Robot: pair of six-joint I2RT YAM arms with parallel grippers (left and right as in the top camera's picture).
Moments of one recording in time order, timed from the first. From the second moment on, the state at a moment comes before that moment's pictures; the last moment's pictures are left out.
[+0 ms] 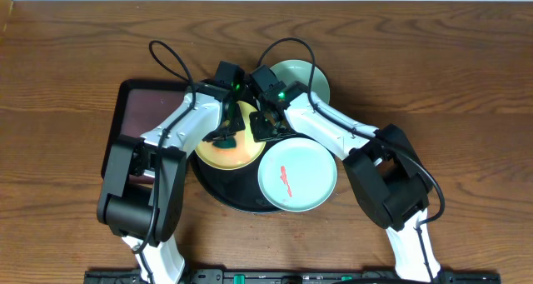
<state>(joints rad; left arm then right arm) -0.30 1.91 1.22 -0.73 -0.12 -0.60 0.69 2.21 1.63 -0.74 -0.14 0.50</state>
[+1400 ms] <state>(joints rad) -0.27 1.92 1.23 -0.86 0.15 -0.35 0.66 2.21 1.63 -0.74 -0.20 0.47</state>
